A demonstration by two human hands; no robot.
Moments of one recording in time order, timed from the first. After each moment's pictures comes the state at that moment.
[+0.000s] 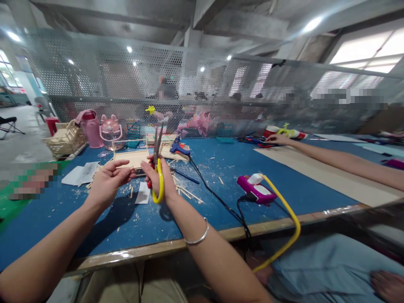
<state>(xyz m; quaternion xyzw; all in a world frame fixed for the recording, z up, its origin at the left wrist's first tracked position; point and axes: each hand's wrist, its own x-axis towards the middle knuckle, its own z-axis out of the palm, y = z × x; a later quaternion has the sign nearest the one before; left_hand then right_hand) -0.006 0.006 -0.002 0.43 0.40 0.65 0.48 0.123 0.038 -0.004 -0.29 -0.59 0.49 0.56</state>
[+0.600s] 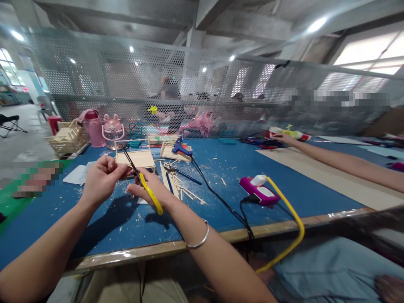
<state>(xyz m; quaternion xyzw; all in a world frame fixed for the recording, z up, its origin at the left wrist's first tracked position) -0.018 0.001 0.009 0.52 0.39 0.67 0.36 0.128 0.031 -0.009 -0.20 -0.80 0.42 0.38</state>
